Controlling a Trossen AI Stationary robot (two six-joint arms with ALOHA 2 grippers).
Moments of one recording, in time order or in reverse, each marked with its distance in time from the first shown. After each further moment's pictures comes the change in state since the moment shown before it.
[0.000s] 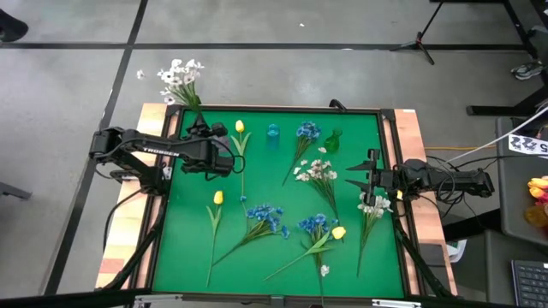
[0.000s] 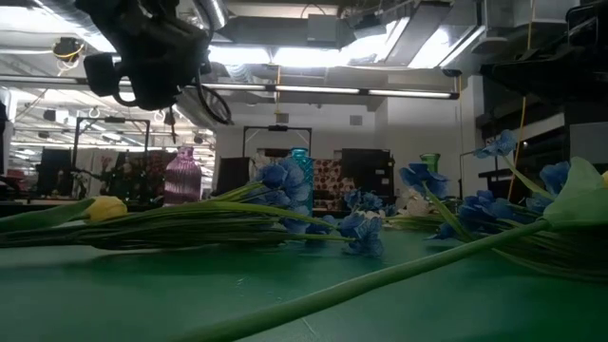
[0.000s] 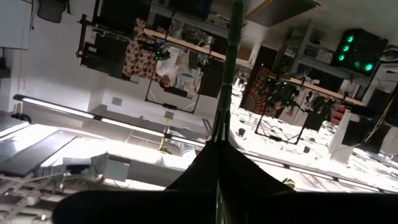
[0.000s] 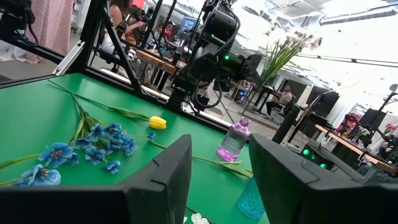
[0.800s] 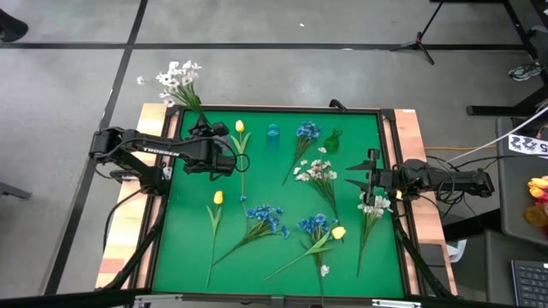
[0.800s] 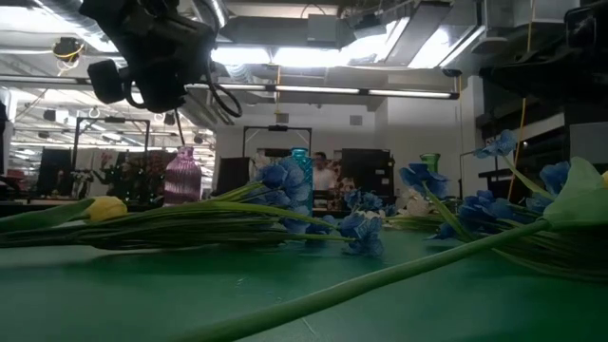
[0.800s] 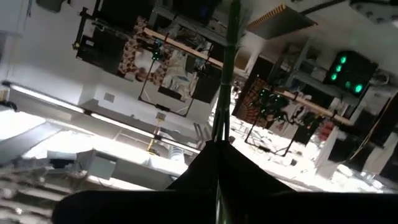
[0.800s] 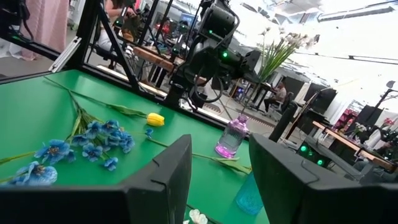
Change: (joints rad) left arm 0.003 0.000 -0.002 0.112 0.019 -0.005; right arm 0.000 0.000 0.000 -0.015 0.014 0.000
